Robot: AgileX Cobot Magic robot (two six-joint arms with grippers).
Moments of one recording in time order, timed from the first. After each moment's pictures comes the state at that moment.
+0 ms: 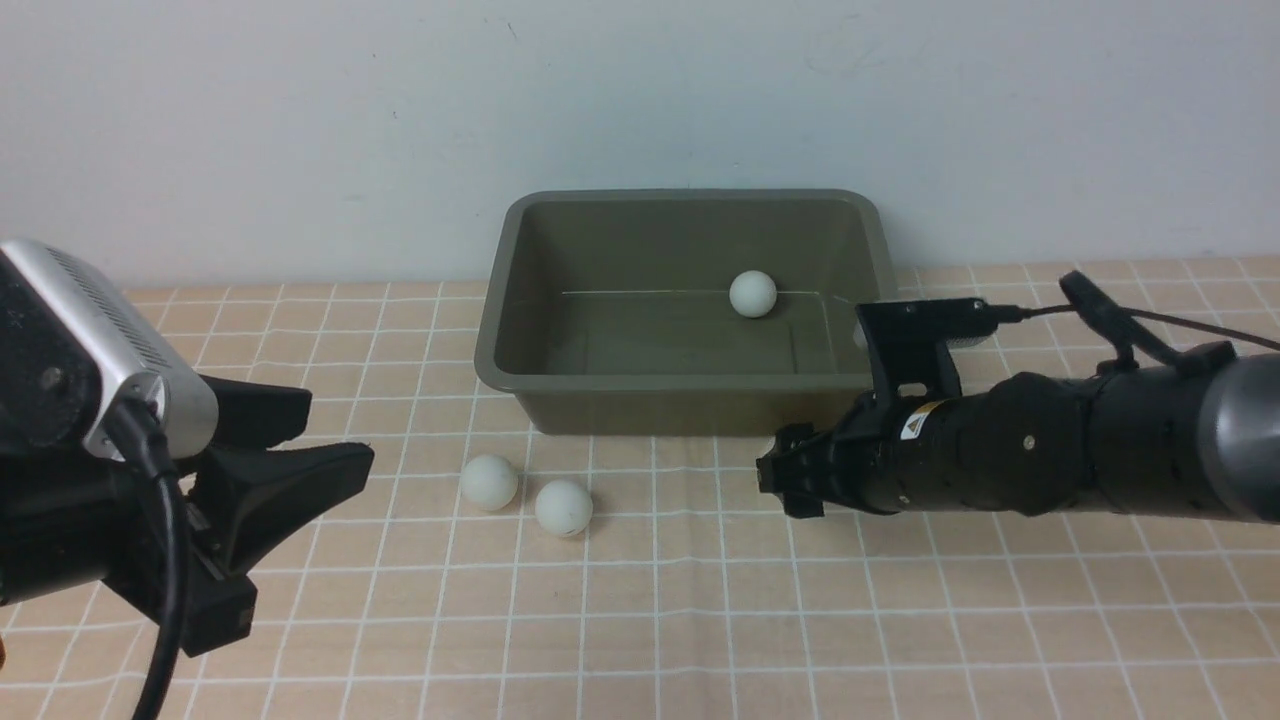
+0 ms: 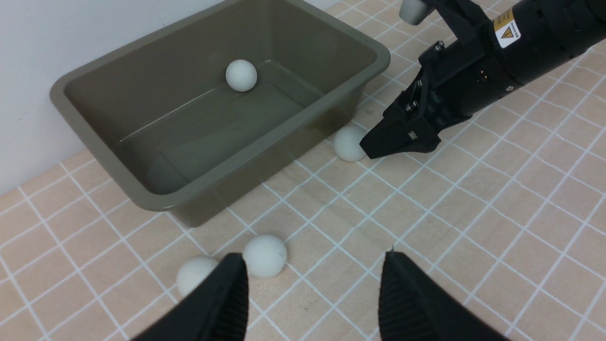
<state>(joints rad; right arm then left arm) 0.49 1.84 -0.95 0.43 0.12 -0.08 0.08 0.88 -0.66 -1.09 0.81 1.35</state>
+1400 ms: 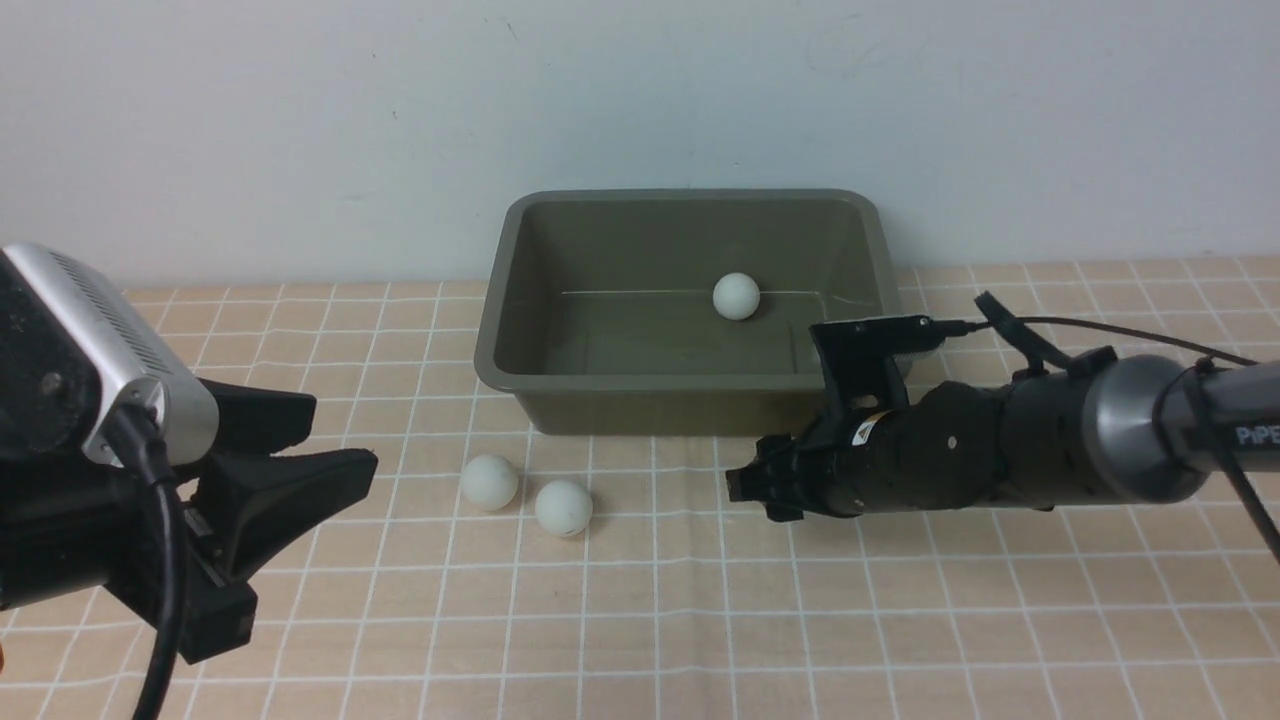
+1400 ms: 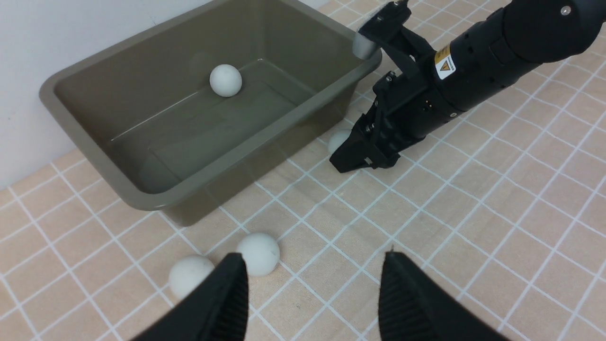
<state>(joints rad) 0.50 1.98 -1.05 0.44 0.13 -0.15 0.08 0.88 -0.66 -1.09 0.83 1.35</state>
